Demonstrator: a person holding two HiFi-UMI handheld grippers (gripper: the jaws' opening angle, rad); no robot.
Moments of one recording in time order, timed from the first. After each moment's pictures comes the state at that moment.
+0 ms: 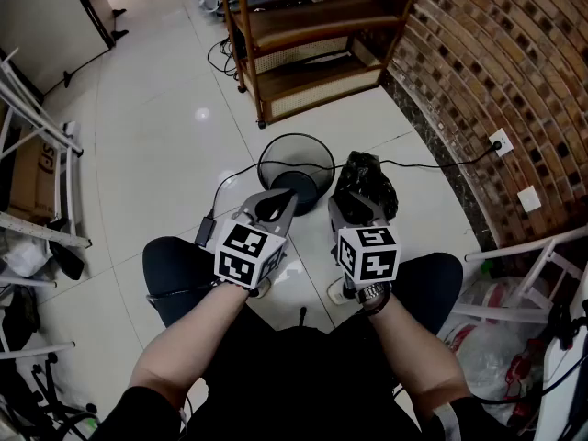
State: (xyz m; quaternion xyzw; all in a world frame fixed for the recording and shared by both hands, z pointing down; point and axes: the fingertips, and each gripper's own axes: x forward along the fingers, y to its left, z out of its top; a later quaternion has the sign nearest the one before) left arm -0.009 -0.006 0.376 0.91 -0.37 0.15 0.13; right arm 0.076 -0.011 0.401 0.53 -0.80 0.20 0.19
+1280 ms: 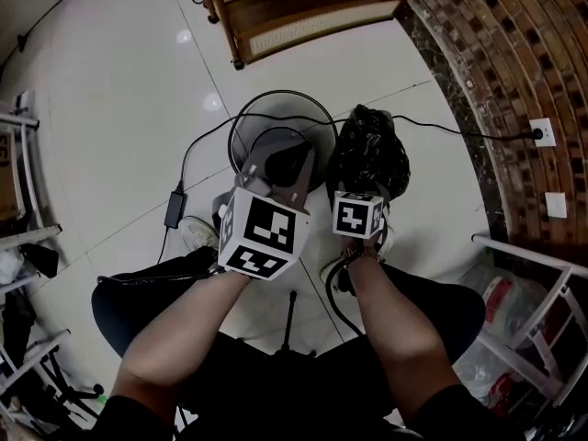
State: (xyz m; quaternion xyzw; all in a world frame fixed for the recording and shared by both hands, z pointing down) left arm 0.040 -0.133 0.449 0.90 -0.36 0.25 0.08; right arm 0.169 -0.094 0.651 0.60 -0.61 0.30 0.42
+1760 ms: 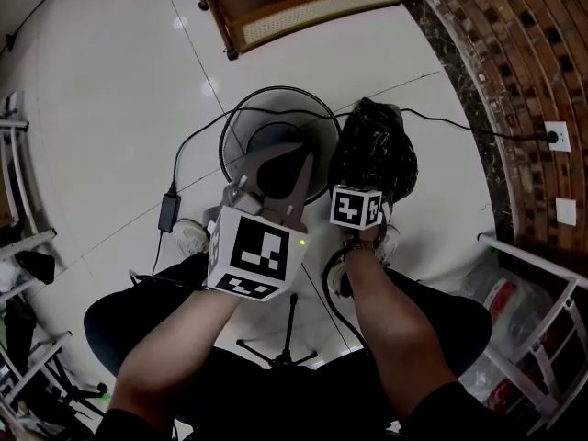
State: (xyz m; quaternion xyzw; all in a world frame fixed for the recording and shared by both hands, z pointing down) left arm 0.037 -0.149 0.464 0.90 -0.35 0.24 0.08; right arm 0.188 -0.106 0.711 0.62 -0.55 0.31 0.47
